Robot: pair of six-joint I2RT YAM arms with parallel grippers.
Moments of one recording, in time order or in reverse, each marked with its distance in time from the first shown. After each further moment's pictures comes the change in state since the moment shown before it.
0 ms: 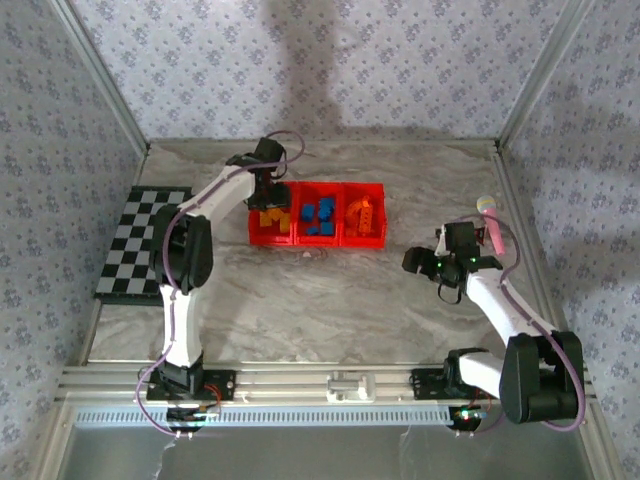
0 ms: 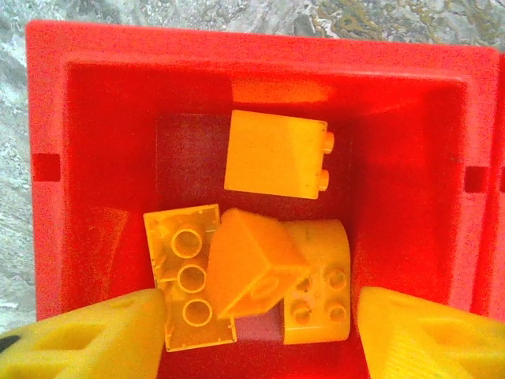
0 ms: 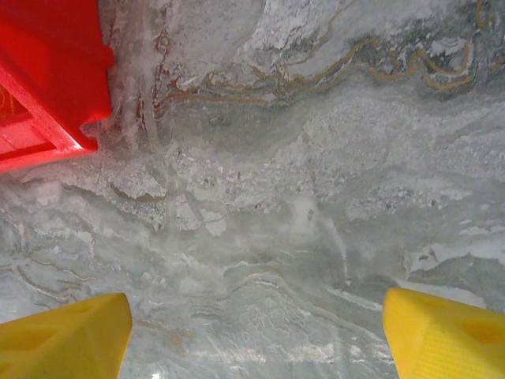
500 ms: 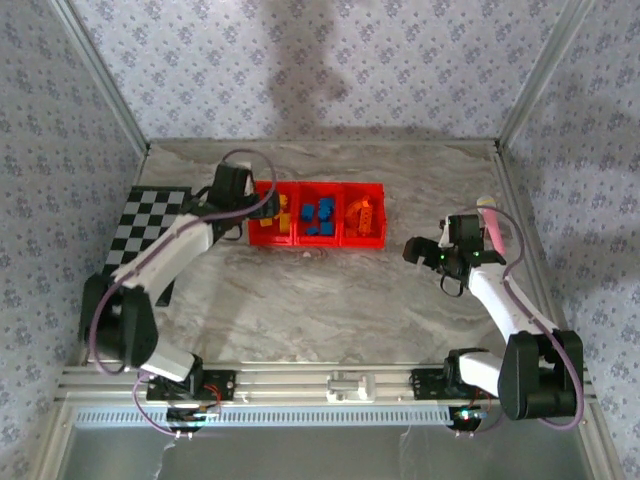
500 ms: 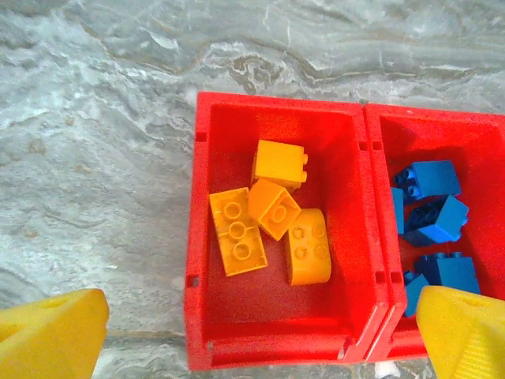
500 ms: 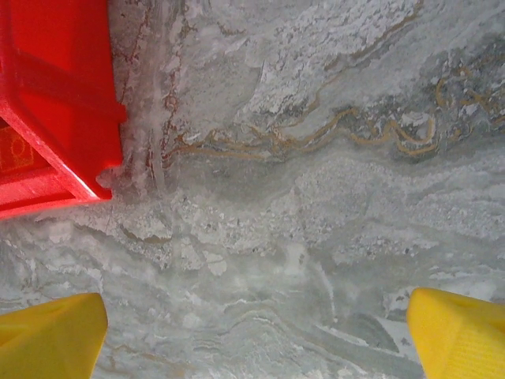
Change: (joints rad) left arm 0.003 -0.634 -0.652 0.469 -0.056 0.047; right arm -0.019 0.014 0.055 0.014 0.034 -0.022
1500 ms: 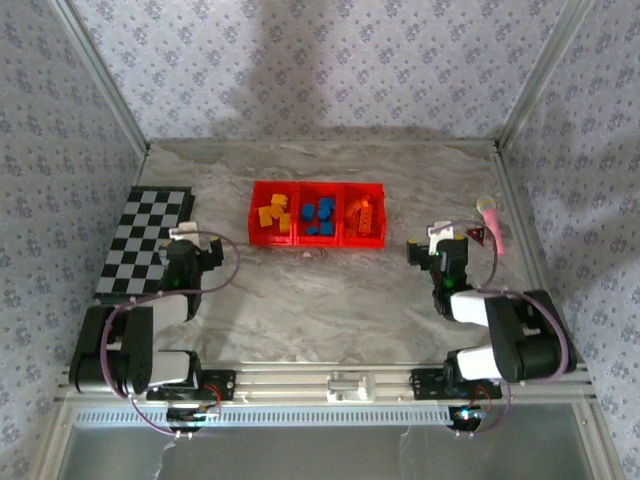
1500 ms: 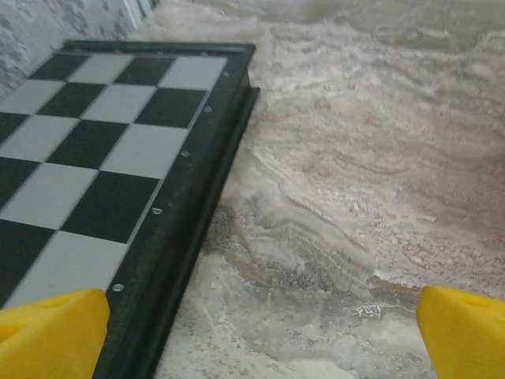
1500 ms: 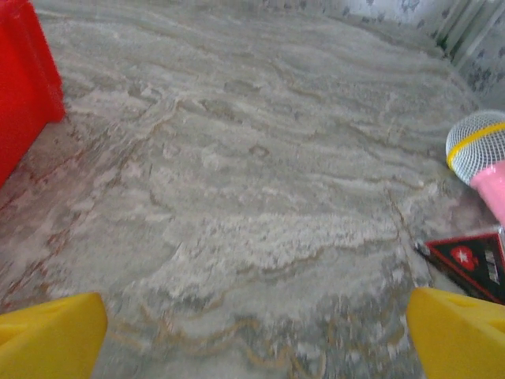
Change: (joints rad) left arm 0.344 -0.114 -0.804 0.962 -0.112 0.310; right arm 0.090 0.234 -0.404 1.185 0.390 -0.451
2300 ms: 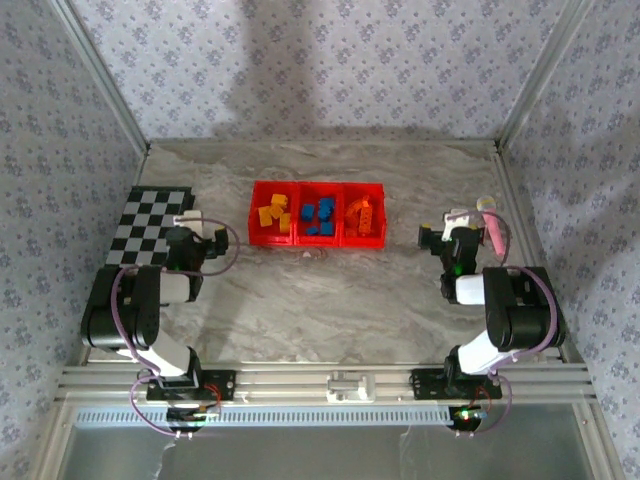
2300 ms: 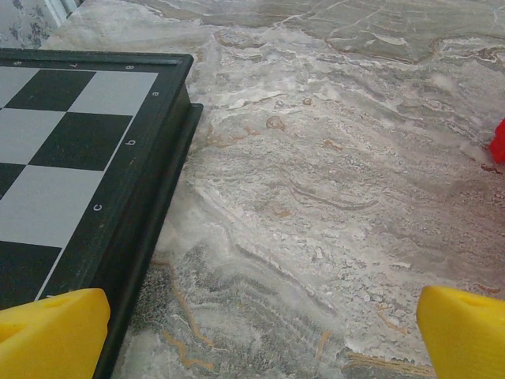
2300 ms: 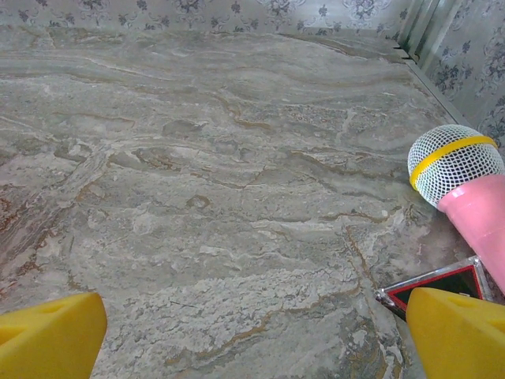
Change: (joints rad) left arm 0.053 0.224 0.106 0.128 0.171 0.011; right arm -0.146 0.132 0.099 0.071 -0.098 0.056
